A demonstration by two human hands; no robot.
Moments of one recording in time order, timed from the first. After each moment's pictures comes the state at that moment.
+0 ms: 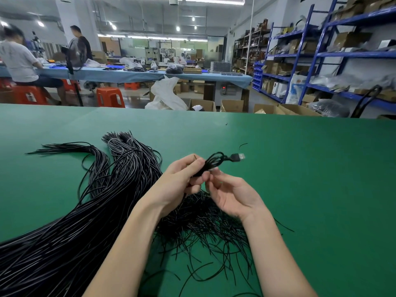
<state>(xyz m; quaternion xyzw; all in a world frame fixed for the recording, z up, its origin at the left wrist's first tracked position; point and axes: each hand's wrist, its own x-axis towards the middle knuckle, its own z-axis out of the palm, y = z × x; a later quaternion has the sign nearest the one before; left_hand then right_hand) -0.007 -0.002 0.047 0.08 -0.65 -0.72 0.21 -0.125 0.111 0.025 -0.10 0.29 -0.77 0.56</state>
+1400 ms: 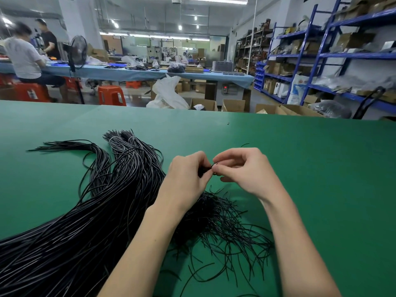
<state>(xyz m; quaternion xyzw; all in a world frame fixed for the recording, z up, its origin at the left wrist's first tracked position) -0.014 0.009 0.049 0.19 -0.87 -0.27 0.38 -0.131 0.128 0.073 -0.41 0.71 -0.56 0.13</state>
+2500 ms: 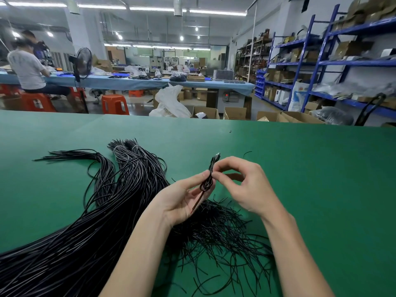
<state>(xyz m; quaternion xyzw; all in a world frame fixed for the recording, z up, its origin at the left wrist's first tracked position) -0.005 0.001 0.058 0.21 -0.30 -0.93 0.10 -0.130 0.122 0.061 -0.54 0.66 -0.51 -0.01</state>
